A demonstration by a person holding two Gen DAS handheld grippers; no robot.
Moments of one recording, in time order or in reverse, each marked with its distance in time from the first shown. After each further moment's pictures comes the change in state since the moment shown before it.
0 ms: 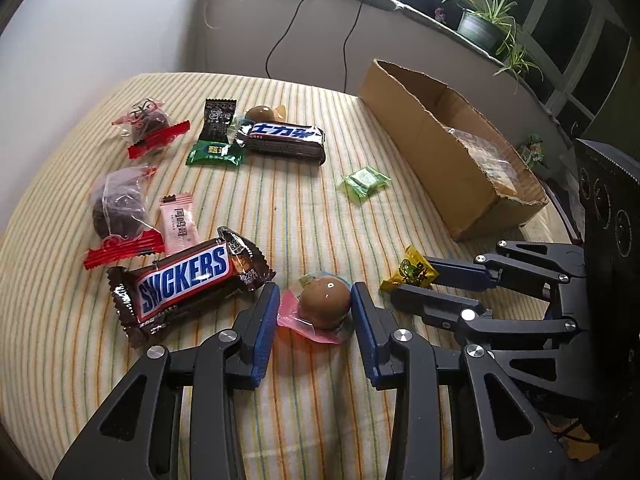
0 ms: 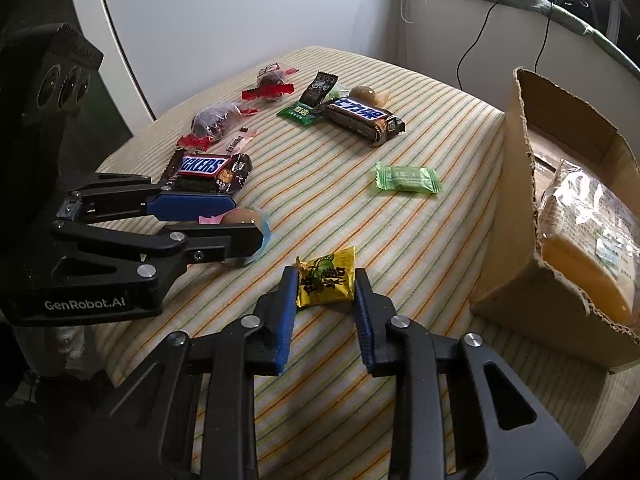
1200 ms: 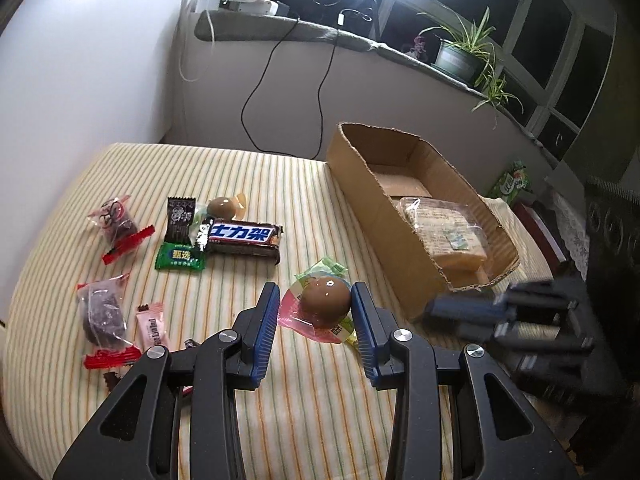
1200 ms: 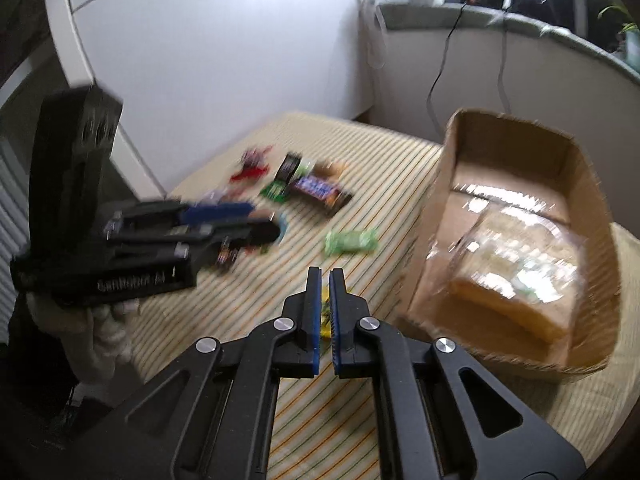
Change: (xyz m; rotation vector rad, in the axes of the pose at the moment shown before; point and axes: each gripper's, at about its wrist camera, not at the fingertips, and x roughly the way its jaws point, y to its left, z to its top) left arm -0.012 -0.029 0.056 0.036 -0.111 -0.035; right arm -0.061 -0.048 0.018 0.107 -0.115 0.073
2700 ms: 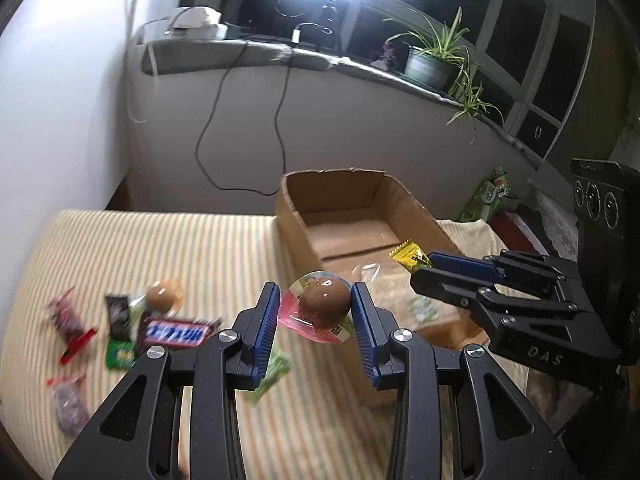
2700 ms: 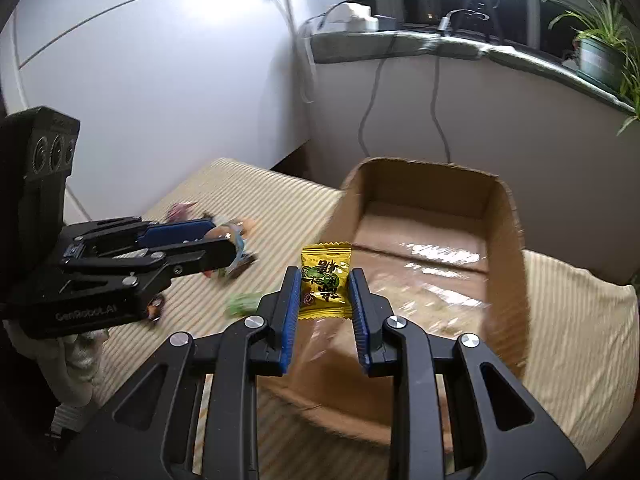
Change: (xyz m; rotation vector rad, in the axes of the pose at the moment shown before) left arm 0.038 -0.052 0.068 0.089 -0.035 -0.069; right arm -0.030 -0.071 0.044 0.076 -0.102 -0.187
